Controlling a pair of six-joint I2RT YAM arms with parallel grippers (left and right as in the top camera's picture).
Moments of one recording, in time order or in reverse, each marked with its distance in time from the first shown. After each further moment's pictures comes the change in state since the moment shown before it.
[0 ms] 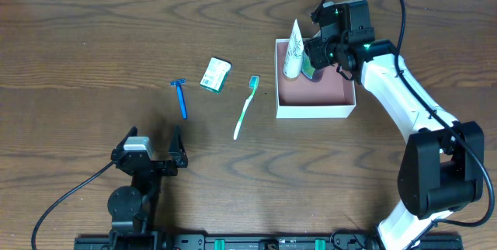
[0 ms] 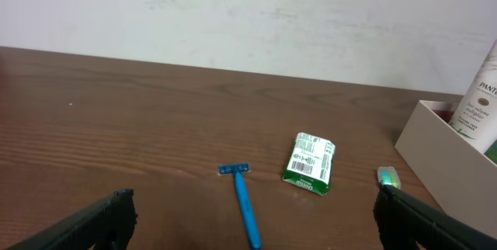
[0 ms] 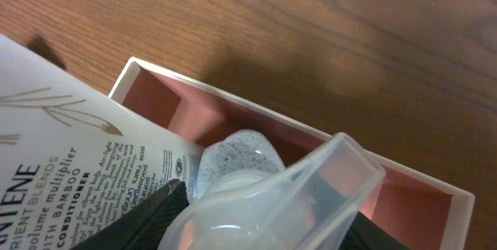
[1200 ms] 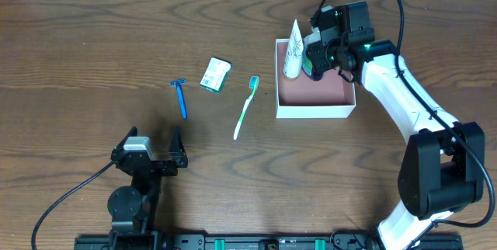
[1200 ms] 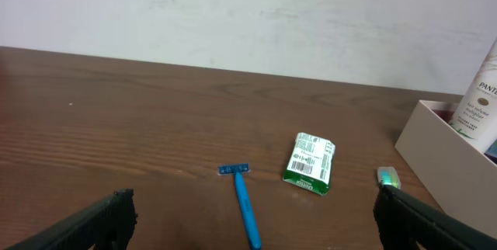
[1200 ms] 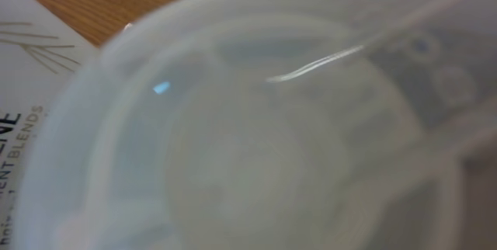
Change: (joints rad) left arm 0.000 0.000 0.000 0.000 0.000 0.000; right arm 0.000 -0.005 0.000 -0.053 0.007 -0.044
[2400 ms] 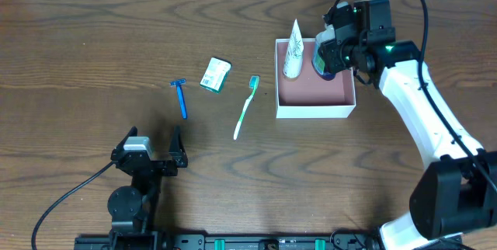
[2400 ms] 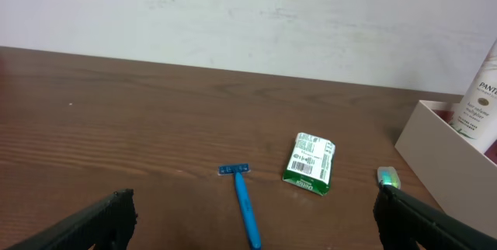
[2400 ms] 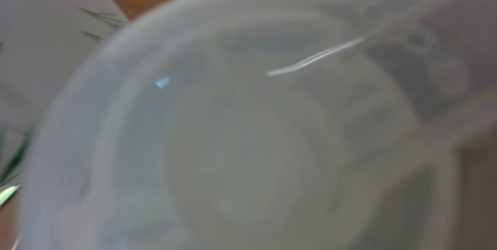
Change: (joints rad) left arm 0.000 0.000 0.000 0.000 0.000 0.000; right arm -0.039 -0.121 0.000 -0.108 -0.005 -0.035
